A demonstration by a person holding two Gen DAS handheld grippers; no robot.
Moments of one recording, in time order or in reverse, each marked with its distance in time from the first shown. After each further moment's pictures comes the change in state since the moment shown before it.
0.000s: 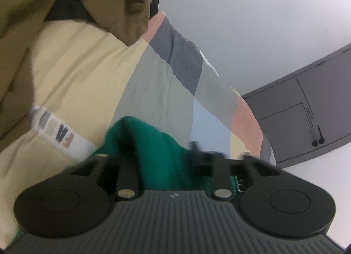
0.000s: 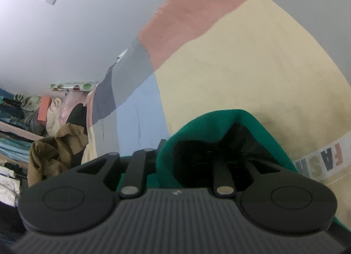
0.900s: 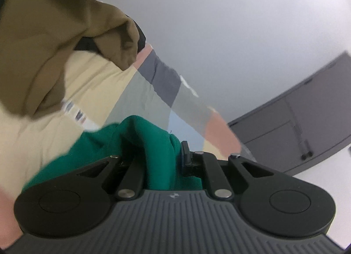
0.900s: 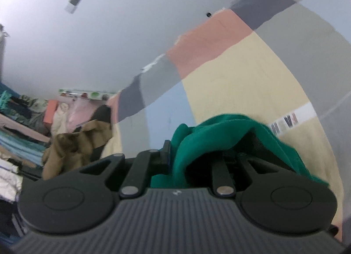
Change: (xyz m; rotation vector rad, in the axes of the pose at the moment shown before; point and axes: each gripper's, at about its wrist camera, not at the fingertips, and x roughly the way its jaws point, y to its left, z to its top) left arm -0.116 -0.056 -0.046 0.011 -0.149 0.000; right arm -0.106 0.055 -0.039 -0.027 -0.091 -0.037
